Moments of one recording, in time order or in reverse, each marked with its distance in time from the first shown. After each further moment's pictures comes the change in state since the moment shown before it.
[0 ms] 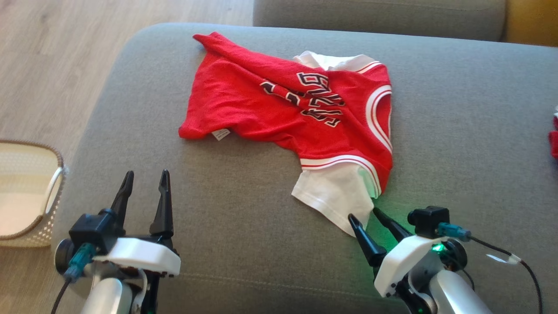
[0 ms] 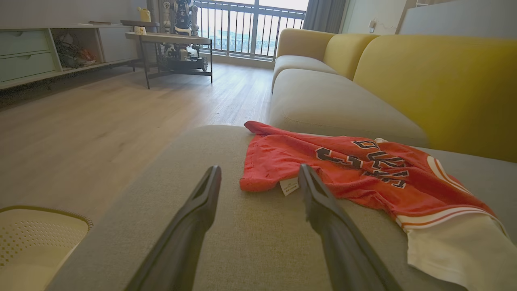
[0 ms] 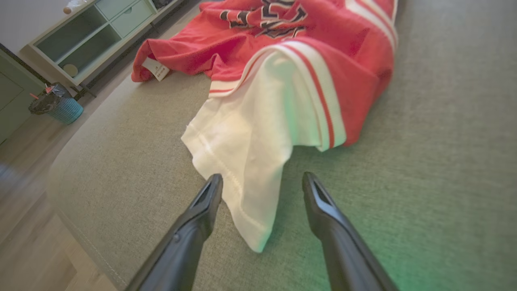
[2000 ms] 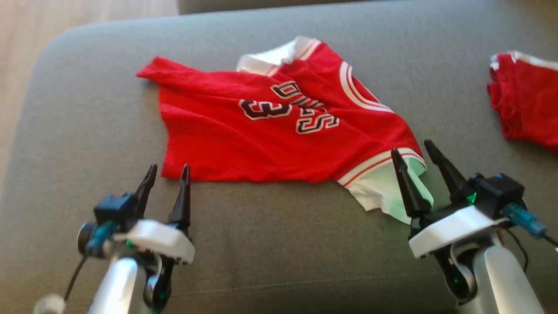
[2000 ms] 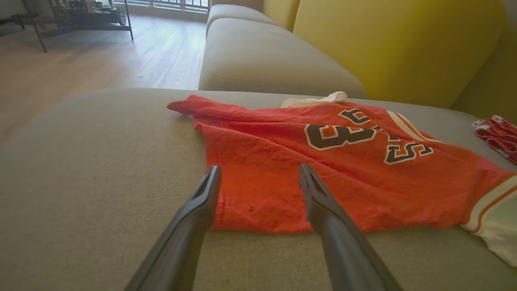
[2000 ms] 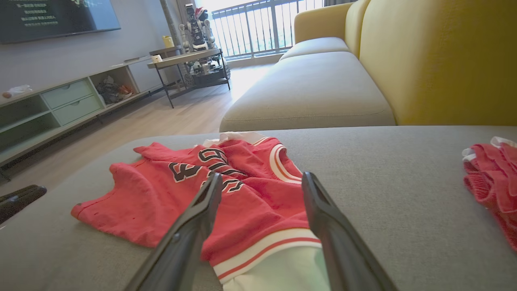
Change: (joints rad) left arm -0.093 -0.085 0.039 0.174 0.062 -0.115 0.006; right arm 0.064 0.006 -0.181 -0.439 -0.152 0.000 -0.026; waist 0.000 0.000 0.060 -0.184
